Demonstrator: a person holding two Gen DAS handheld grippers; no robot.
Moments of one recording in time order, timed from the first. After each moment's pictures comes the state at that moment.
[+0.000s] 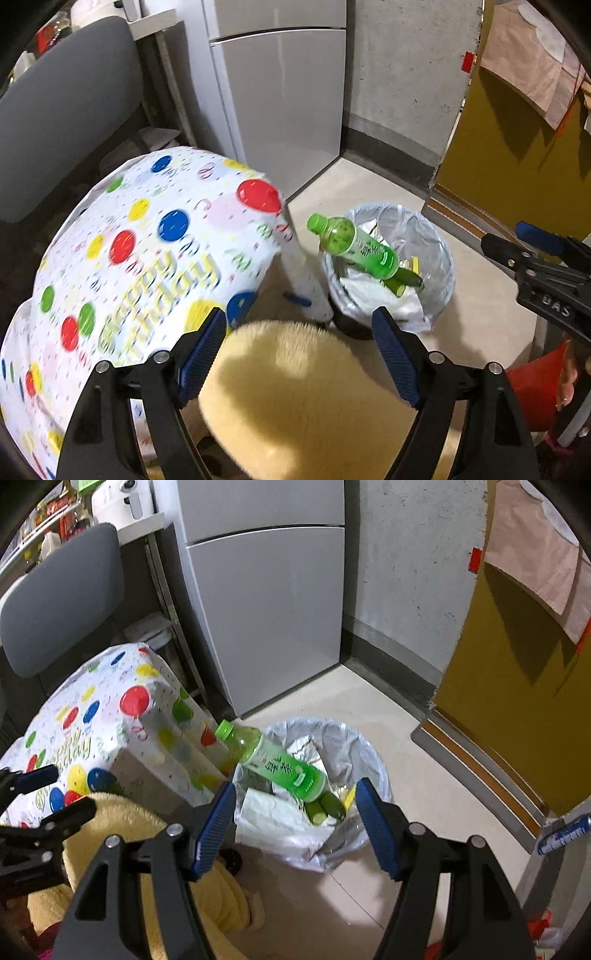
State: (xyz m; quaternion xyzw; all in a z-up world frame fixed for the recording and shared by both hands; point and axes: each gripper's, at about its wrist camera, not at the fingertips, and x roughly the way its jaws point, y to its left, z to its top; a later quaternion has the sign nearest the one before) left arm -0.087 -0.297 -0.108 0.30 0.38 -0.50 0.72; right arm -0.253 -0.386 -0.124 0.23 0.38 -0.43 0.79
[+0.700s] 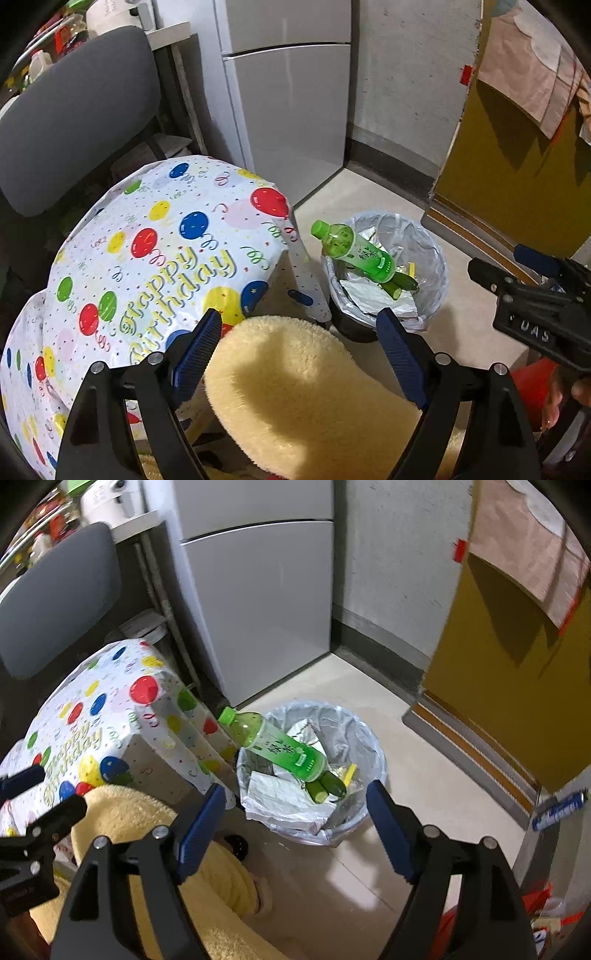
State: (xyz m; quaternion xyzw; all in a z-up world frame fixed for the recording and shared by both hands) left arm -0.095 -0.276 -0.086 0.28 0.37 -0.49 0.73; right arm -0.252 -0.362 -0.115 0.24 0.39 -0.44 0.77
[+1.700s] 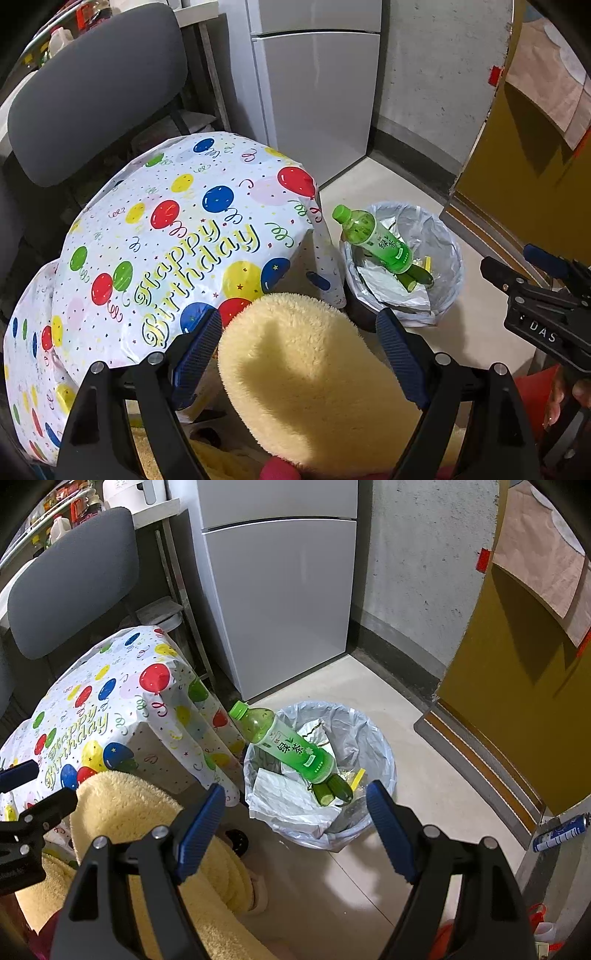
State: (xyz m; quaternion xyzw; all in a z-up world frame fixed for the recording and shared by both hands) left arm -0.087 -0.268 -0.091 0.28 0.41 -0.45 0.74; right arm -0.248 -0.371 -0.121 0.23 0.40 -0.41 0.79
